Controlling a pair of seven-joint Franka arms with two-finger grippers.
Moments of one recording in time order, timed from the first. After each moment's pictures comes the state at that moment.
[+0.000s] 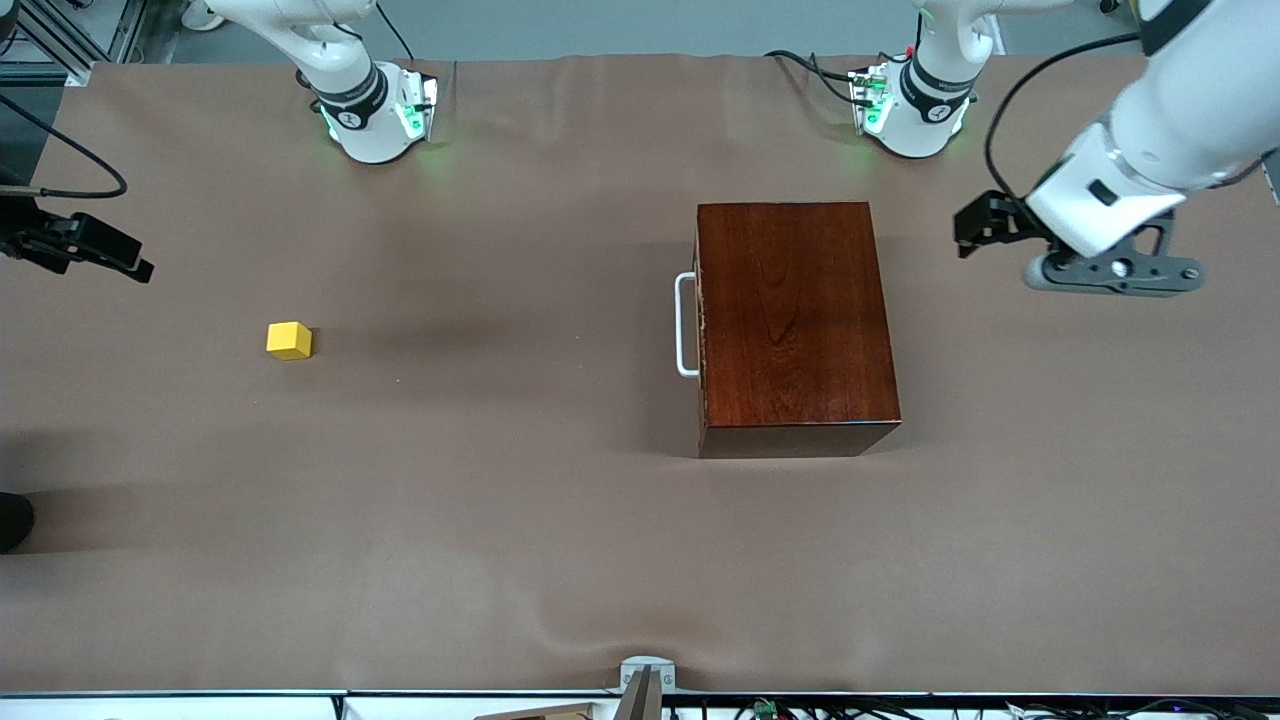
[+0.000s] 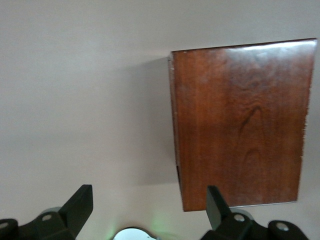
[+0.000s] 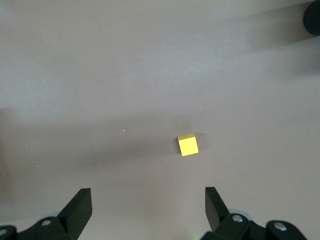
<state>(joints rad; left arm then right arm) -0.02 0.09 -0.30 -1.46 -0.02 1.44 -0.22 -0.02 0.00 -0.04 -1.55 0.03 1.52 0.08</state>
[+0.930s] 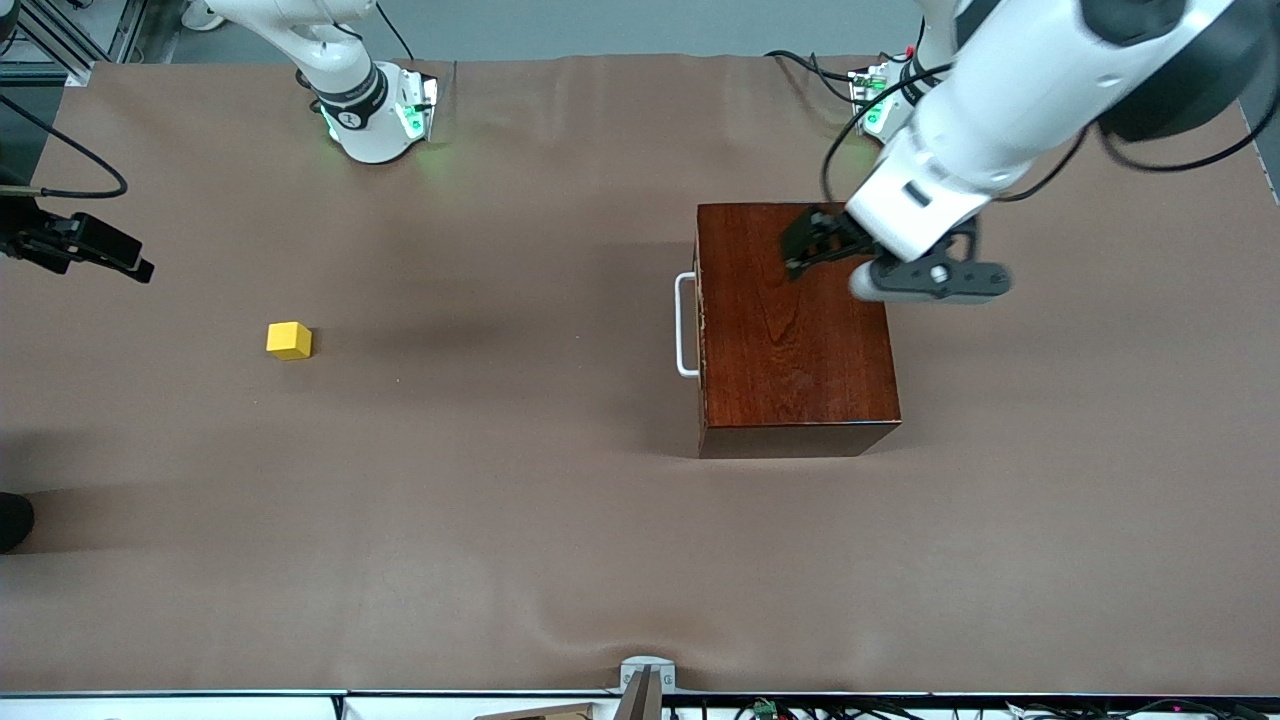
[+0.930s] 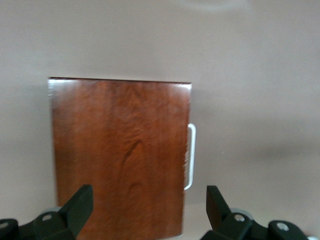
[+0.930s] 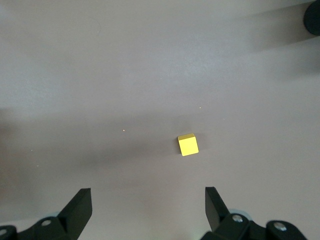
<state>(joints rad) -0.20 0.23 -0.35 -1.38 -0.12 1.72 -0.58 -0.02 0.00 -0.04 -1.56 0.03 1.52 0.08</state>
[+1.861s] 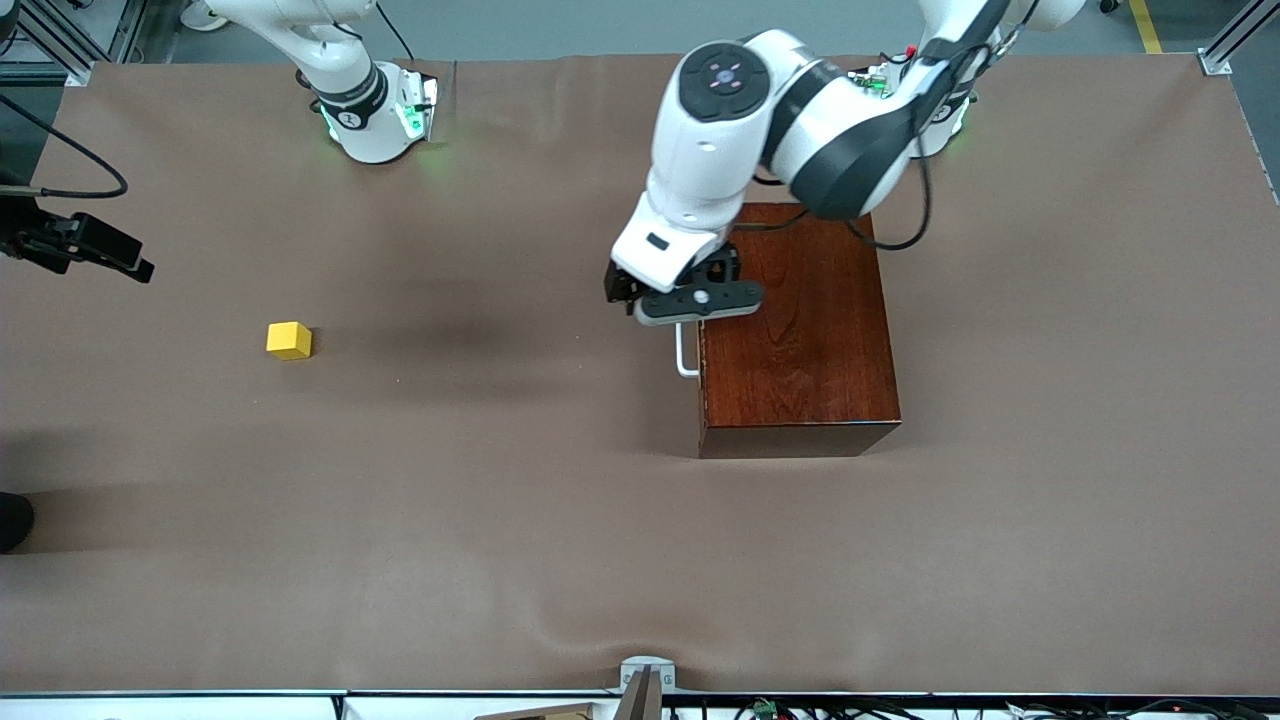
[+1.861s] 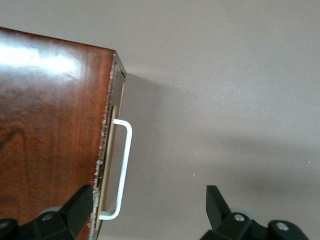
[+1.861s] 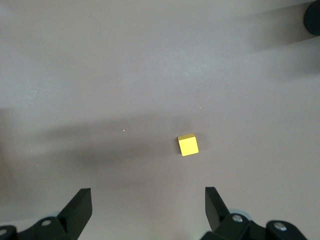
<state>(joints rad) -0.52 0.48 -0.34 -1.34 0.13 1.92 -1.02 -0.02 0.00 -0.04 -1.55 0.03 1.52 0.08</state>
